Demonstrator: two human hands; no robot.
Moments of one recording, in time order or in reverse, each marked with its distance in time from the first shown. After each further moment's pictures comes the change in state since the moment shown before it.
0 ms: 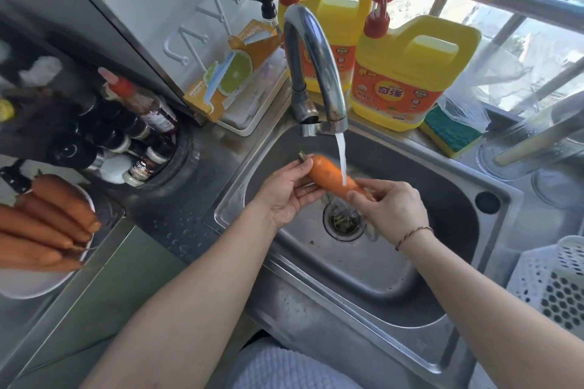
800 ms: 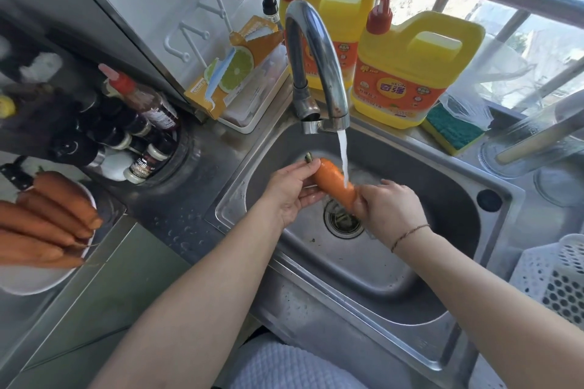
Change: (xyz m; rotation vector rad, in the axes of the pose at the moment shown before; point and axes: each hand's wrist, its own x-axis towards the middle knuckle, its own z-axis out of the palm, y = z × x) left_hand 0.004 -0.006 0.003 0.110 0.111 -0.003; right_hand 0.010 0.014 0.011 -0.511 0.110 -0.498
